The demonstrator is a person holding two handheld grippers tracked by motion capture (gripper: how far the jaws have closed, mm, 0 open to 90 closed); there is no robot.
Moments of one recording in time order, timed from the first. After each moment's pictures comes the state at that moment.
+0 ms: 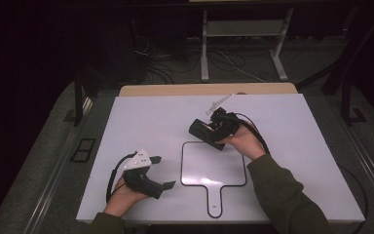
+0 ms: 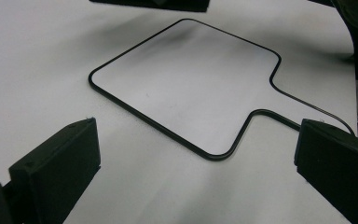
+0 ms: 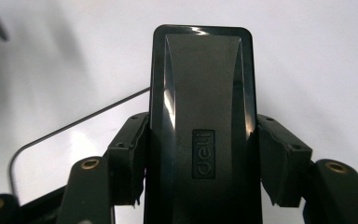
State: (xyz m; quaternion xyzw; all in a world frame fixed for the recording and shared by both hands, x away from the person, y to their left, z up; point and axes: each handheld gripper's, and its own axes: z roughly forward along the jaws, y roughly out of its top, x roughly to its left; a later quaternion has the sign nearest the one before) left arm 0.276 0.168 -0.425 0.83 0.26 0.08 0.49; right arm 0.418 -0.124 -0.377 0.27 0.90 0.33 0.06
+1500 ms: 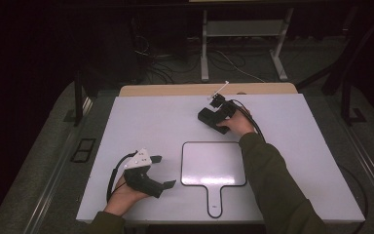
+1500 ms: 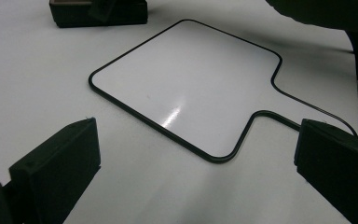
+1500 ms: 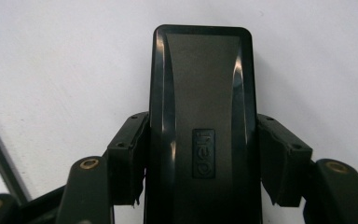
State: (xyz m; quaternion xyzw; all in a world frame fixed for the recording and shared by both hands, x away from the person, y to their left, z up) left arm 0.279 0.167 -0.426 0.83 0.26 0.08 0.49; right arm 0.518 -0.132 -0.429 0.34 0.90 0.25 0.08
